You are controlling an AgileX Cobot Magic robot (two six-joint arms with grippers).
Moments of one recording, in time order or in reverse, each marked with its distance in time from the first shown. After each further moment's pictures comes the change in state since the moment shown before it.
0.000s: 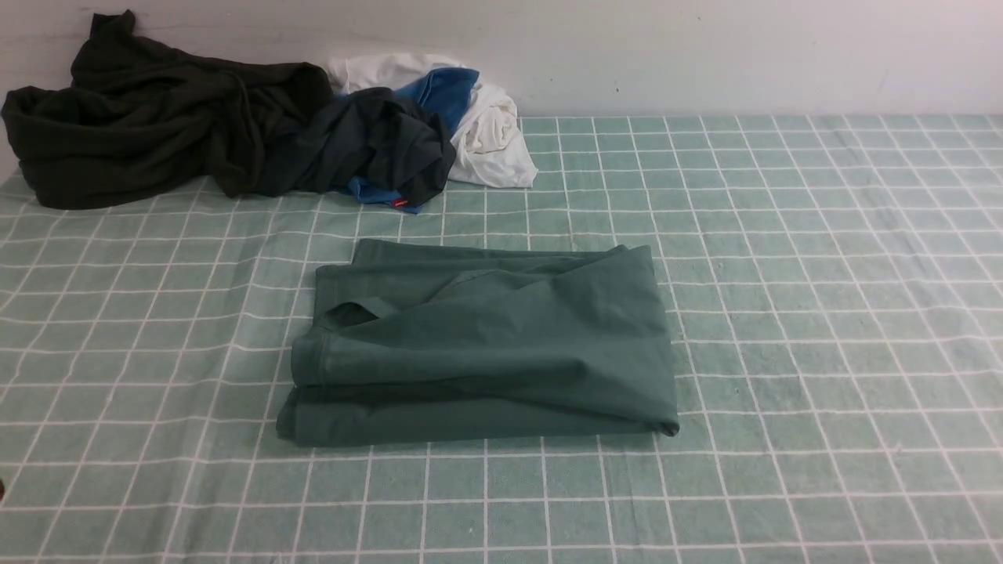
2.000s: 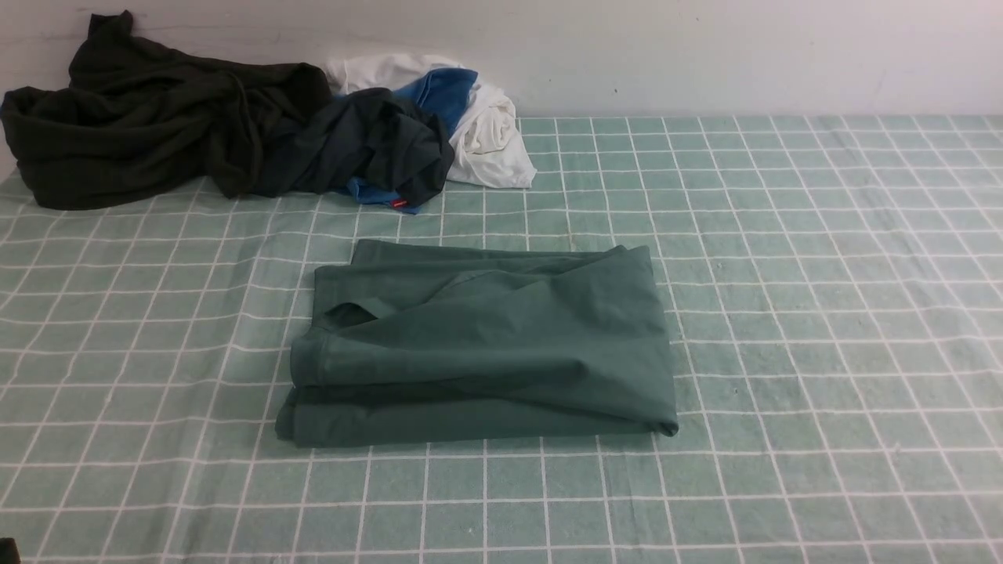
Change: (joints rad) right arm 0.000 0.000 -0.001 0.000 0.005 -0.006; left arm 0.096 -0.021 0.080 -0.023 0.105 -0.037
